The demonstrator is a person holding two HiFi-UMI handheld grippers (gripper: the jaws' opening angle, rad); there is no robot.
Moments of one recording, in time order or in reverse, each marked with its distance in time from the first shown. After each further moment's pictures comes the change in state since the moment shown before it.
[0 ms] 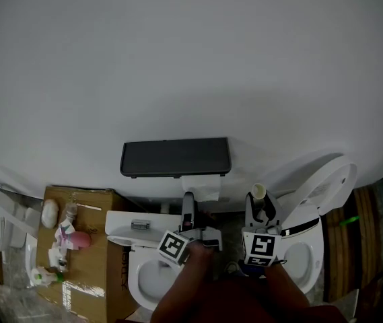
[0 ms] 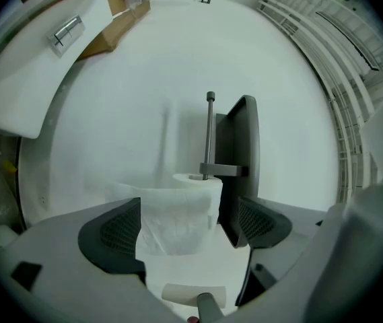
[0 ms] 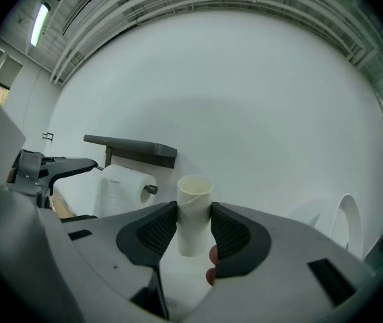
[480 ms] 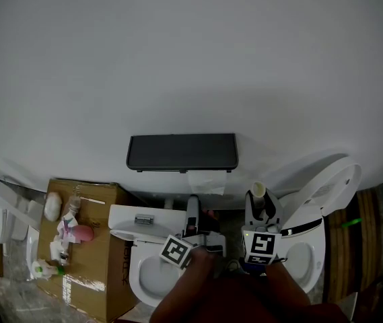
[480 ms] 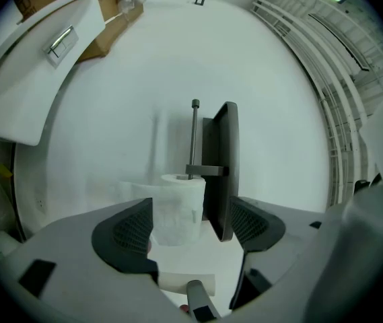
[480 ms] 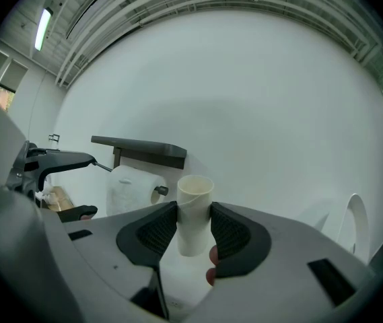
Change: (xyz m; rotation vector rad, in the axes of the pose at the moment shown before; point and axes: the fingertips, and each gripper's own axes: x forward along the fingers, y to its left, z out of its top) left arm -0.022 -0.020 0.000 0.020 -0.007 -0.044; right arm 0.002 0.019 0.003 -0.001 -0.004 0.050
